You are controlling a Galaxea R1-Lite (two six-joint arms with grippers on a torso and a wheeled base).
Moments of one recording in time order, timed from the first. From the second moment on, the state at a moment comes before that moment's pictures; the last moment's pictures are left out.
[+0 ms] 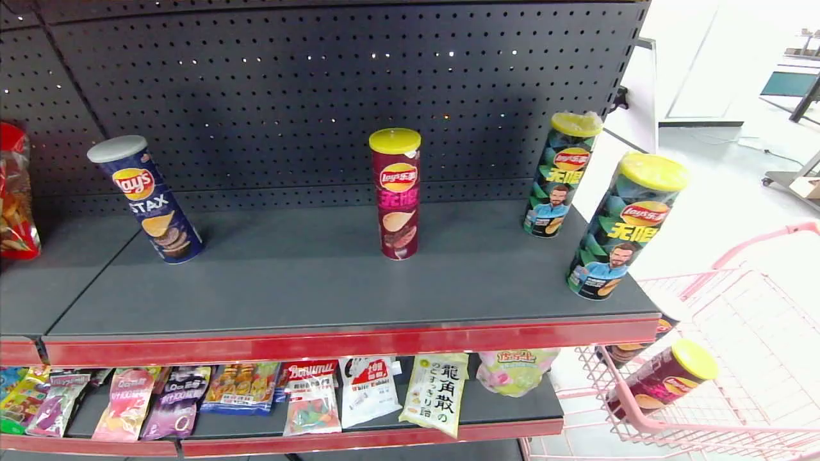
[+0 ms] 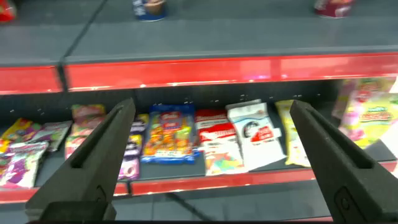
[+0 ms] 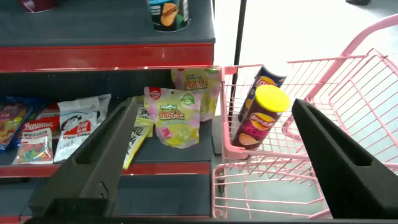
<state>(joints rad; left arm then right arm) 0.00 0.00 0.00 0.01 -0.03 0.00 0.00 0.00 0.00 0.00 0.03 0.00</state>
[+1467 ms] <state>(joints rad) 0.00 0.00 0.00 0.01 -0.03 0.00 0.00 0.00 0.00 0.00 0.02 0.03</state>
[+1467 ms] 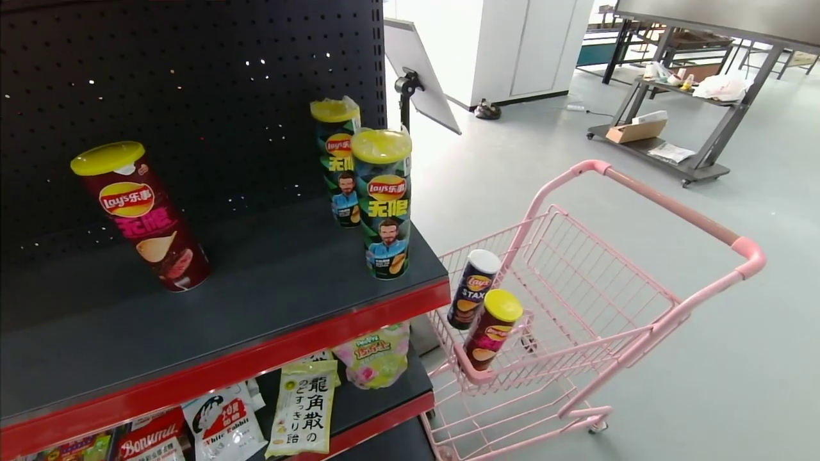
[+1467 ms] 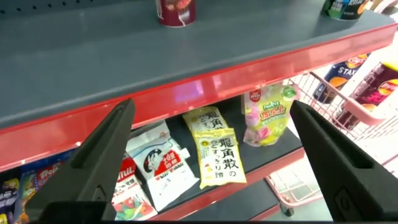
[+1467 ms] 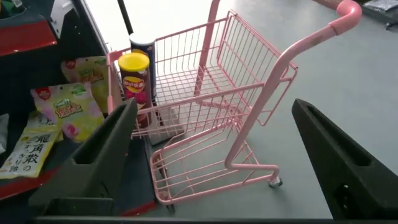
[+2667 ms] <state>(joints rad) 0.00 0.00 0.00 0.01 -0.03 0.00 0.00 0.00 0.00 0.00 0.02 0.00</state>
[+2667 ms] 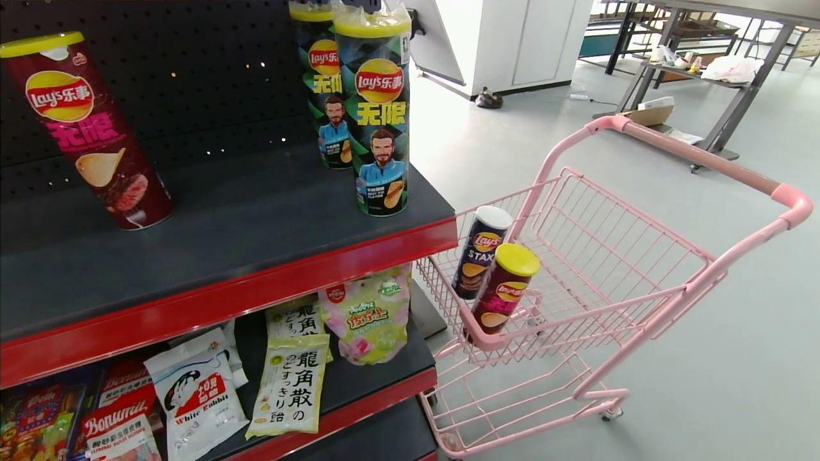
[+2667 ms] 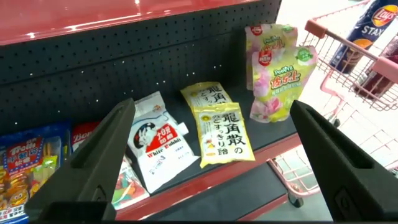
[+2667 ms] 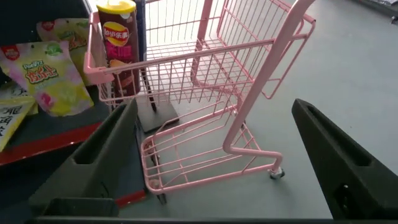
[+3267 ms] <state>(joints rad) 0.00 0.00 0.00 0.01 -0.03 0.00 0.07 0.58 -0.35 -0.25 0.09 0.14</state>
